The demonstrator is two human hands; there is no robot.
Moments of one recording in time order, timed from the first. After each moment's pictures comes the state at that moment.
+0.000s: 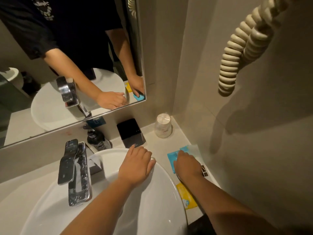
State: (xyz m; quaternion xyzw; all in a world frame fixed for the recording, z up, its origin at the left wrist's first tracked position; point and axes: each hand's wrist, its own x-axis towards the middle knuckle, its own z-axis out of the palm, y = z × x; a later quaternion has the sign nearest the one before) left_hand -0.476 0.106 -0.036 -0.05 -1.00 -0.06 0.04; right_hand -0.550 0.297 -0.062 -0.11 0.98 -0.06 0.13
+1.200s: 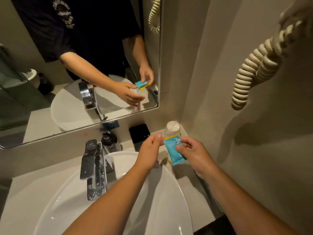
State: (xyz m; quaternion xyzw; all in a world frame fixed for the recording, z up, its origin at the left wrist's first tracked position) left_hand -0.505 0.124 0.043 0.21 -0.73 -0.65 0.07; right_hand -0.558 0.283 0.053 -0.08 0.71 -0.65 0.24
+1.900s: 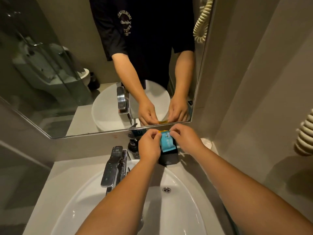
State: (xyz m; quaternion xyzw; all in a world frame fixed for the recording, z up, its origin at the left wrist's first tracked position) left_hand -0.537 0.047 0.053 0.41 -0.73 -0.50 0.24; right_hand -0.642 0.142 0.062 -0.31 0.84 -0.40 0.19
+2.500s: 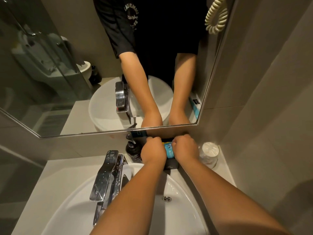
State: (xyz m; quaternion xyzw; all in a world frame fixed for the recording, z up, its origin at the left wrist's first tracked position) left_hand -0.566 0.036 0.015 0.44 -0.88 -0.18 0.00; right_hand -0.639 0.111 0.009 -0.25 0.95 -0.18 0.09
